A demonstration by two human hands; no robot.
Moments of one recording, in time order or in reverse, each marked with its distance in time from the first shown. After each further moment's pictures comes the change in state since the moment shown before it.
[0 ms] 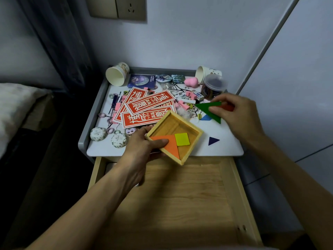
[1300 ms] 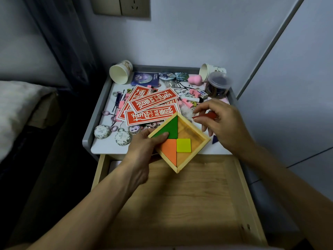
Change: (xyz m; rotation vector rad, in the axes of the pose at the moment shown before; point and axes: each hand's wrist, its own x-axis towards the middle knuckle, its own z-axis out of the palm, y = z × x) left_hand -0.003 -0.002 0.001 0.001 0.070 -0.060; right_hand -0.019 -0.023 0.027 0.211 -0.207 -0.185
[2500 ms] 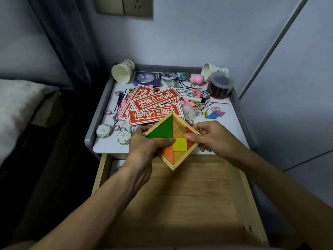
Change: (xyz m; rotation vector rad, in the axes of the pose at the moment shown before) left_hand -0.005 0.003 0.005 -0.048 0.119 0.071; right_hand -0.012 -0.006 0.020 0.193 -0.339 0.543
